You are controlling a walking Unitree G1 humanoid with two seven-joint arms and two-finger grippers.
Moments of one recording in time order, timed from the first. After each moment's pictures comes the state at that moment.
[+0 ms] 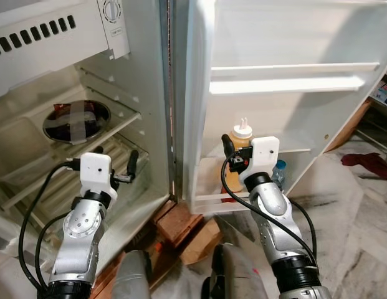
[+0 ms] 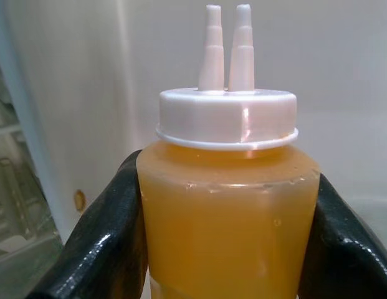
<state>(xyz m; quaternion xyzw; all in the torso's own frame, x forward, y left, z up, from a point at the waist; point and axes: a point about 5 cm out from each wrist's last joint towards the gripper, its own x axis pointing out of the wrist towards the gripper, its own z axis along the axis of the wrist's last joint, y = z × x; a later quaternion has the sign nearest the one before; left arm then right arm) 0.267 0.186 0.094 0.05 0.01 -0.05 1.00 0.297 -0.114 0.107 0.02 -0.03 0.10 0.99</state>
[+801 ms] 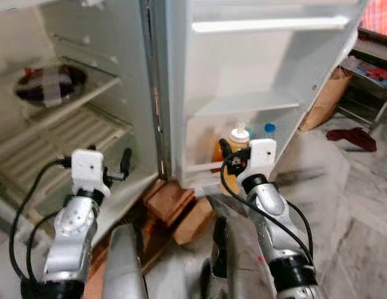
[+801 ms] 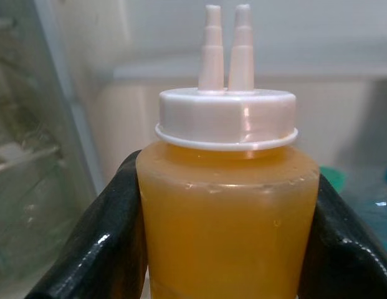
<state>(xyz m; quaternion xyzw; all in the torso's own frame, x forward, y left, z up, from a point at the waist) 0.255 0.205 0.101 0.04 0.00 -0.02 1.00 0.302 -0.114 0.105 0.04 -0.02 0.12 0.99</state>
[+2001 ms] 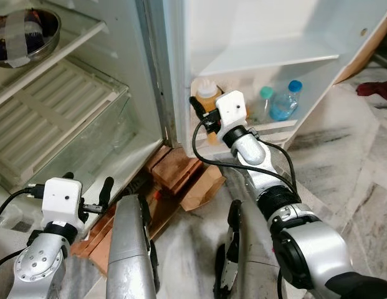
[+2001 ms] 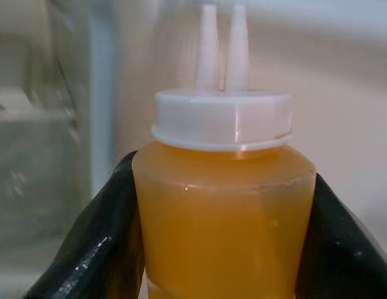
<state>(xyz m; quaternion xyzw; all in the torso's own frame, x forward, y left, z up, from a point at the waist) 0.194 0.221 0.111 0.10 0.09 -0.03 0.99 0.368 -0.083 0.151 -0.13 -0.14 0.22 0.96</state>
